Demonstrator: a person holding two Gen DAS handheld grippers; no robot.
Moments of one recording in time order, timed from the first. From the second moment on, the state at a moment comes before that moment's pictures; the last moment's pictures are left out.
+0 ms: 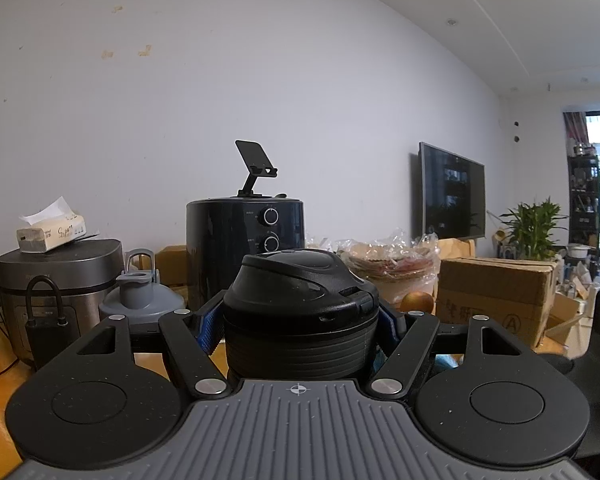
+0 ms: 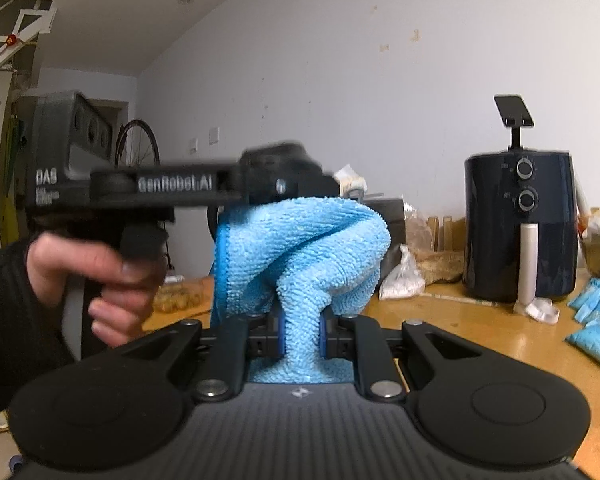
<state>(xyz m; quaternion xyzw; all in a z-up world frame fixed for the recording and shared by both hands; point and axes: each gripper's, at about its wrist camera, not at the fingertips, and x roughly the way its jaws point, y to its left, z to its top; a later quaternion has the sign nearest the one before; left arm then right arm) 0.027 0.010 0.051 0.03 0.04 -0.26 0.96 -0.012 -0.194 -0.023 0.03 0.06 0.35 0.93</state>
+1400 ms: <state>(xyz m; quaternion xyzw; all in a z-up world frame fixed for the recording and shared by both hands) 0.029 0.010 0.043 0.02 0.05 -0.26 0.96 0.004 -0.185 -0.085 0.02 0.17 0.36 0.92</state>
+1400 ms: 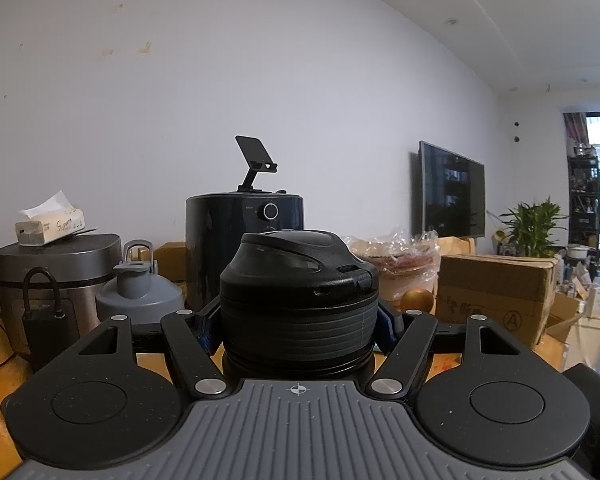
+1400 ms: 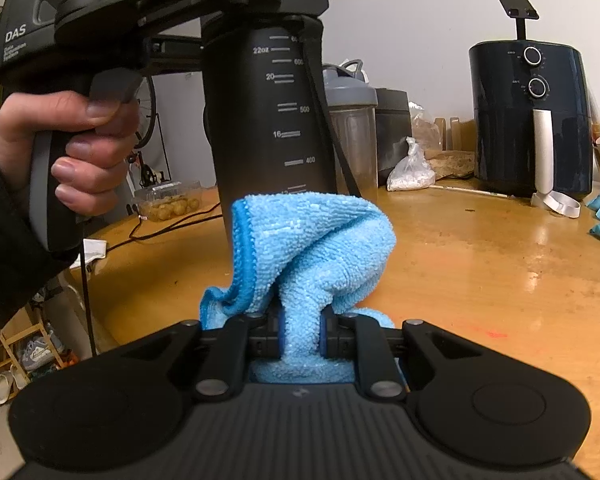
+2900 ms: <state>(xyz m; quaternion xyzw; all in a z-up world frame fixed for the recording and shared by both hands) 0.029 0.009 0.044 0.02 0.05 -0.26 0.96 -0.010 -0.190 -0.019 0.04 0.08 0.35 0.93</state>
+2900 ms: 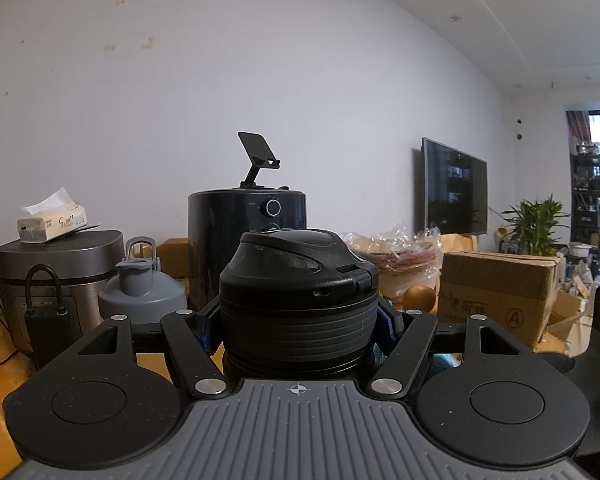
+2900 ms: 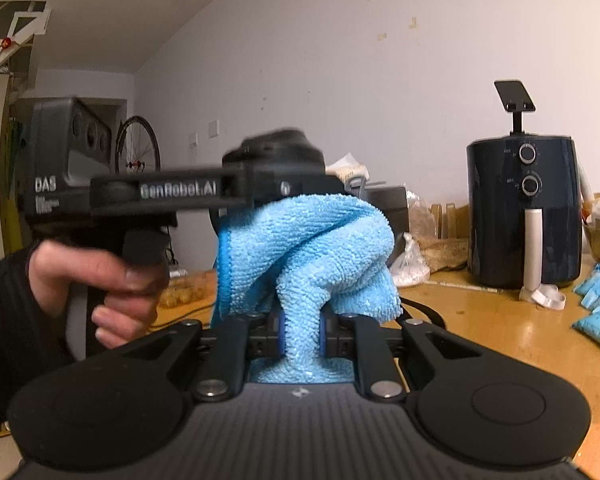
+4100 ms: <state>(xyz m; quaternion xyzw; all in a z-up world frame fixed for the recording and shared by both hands) 0.026 0.008 0.044 0.02 0.05 -0.26 0.96 -0.008 -0.186 -0.073 0.03 0.16 0.35 0.92</state>
